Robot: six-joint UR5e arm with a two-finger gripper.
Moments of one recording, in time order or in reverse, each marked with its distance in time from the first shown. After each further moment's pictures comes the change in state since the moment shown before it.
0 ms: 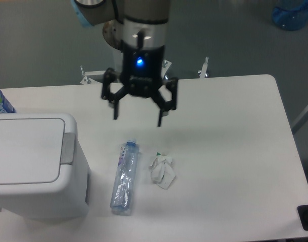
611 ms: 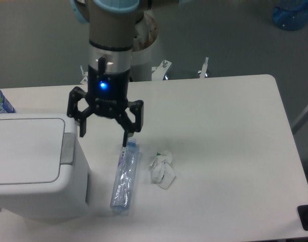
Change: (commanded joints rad) arm -0.075 -0.061 0.000 0.084 0.000 -0.086
